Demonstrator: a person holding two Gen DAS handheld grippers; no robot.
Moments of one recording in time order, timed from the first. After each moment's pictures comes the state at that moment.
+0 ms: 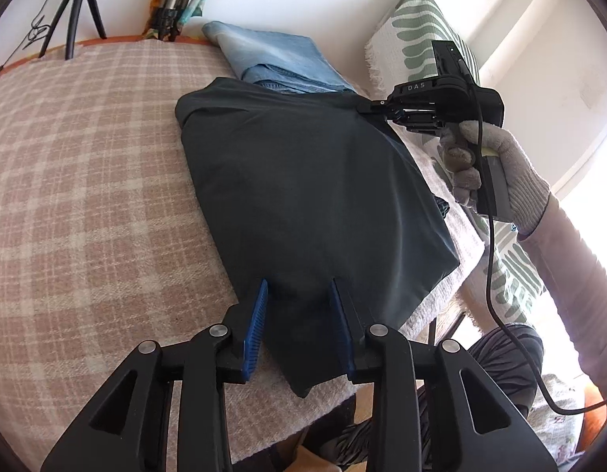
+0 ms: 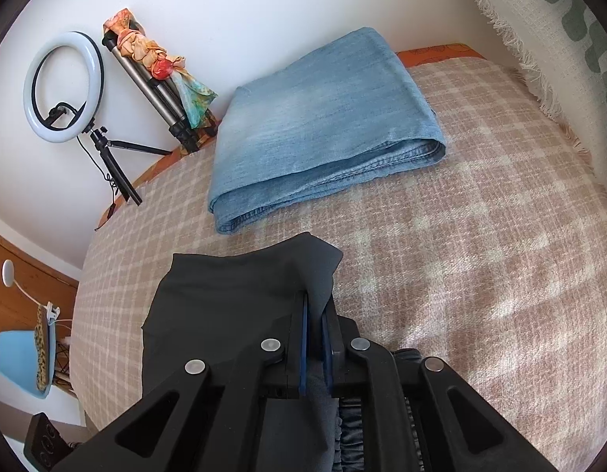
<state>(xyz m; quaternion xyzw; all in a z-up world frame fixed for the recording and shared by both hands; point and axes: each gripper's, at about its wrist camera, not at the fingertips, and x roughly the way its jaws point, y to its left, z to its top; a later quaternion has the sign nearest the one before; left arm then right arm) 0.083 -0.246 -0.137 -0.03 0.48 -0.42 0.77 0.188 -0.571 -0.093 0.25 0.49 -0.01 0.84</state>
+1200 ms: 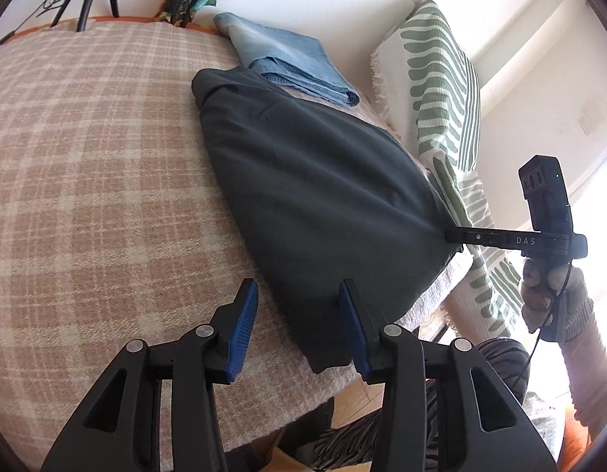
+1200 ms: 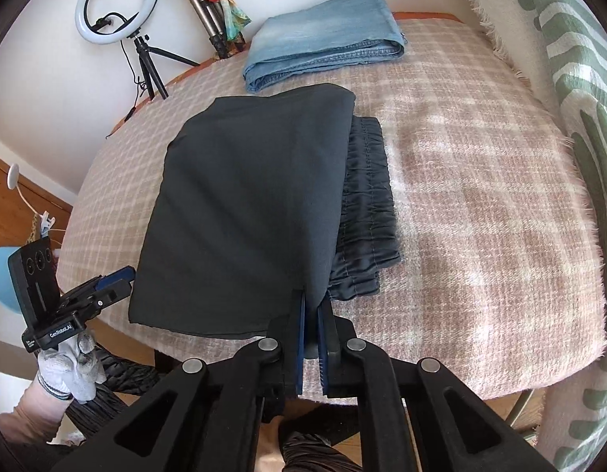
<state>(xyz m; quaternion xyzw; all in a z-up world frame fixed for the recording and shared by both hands) 0.082 -0.245 -0.151 -0.08 0.49 -0.42 0.76 0.016 -0.533 -0.080 0.17 0.56 0.01 0.81</state>
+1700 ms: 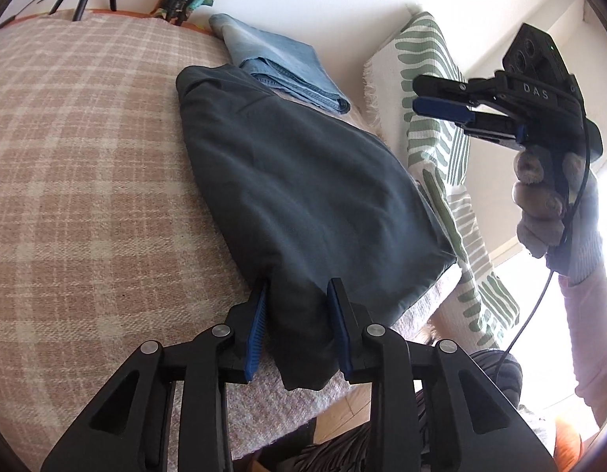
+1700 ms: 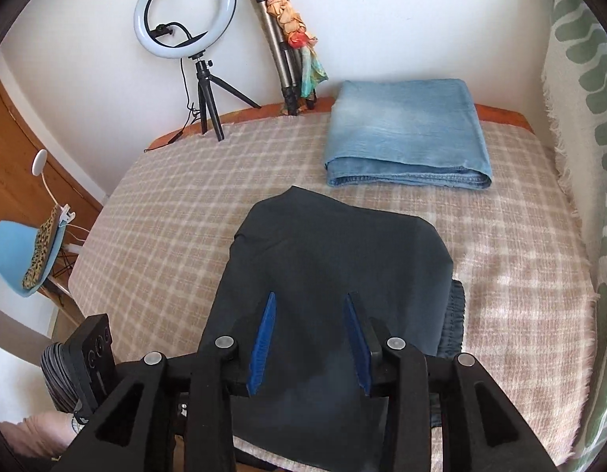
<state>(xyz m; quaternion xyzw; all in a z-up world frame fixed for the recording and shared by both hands) 0.073 -0.253 -0.159 -0.11 0.47 -0.43 0.76 0.124 -0.476 -0.008 0.12 0.49 0.08 0.86</state>
